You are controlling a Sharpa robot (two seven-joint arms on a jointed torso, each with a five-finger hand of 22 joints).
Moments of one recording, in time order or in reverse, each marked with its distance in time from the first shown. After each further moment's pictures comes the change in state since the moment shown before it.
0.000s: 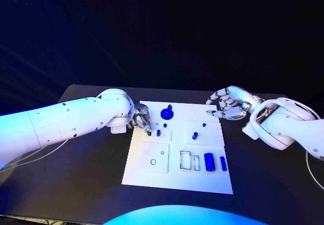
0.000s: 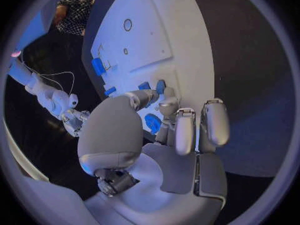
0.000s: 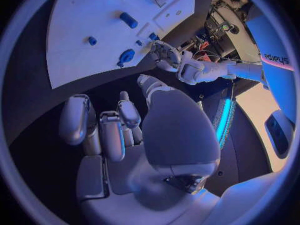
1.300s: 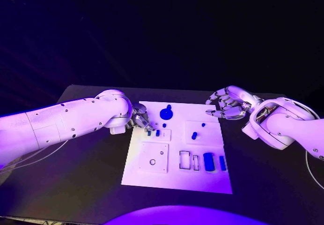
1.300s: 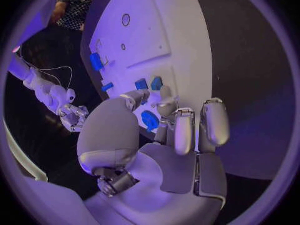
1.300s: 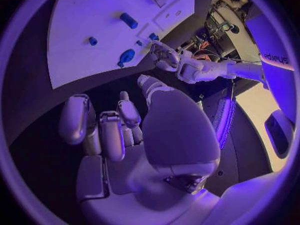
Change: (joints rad) left arm -0.003 0.000 -0.002 -0.014 0.022 -0.037 -0.007; left_hand -0.114 -0.020 -0.218 0.077 -0.023 0.041 -0.017 -0.062 0.007 0.008 -0.009 -0.007 0.013 0.000 -0.014 0.000 0.000 0.000 0.003 -0.003 -0.012 -0.009; right arm 0.000 -0.006 0.000 0.004 0.000 0.000 0.000; right_hand -0.004 0.004 0.000 0.000 0.000 0.000 0.000 0.000 -0.001 0.000 0.000 -0.004 -0.003 0.000 0.000 0.000 0.000 0.000 0.000 0.000 -0.004 0.001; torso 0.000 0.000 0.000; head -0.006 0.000
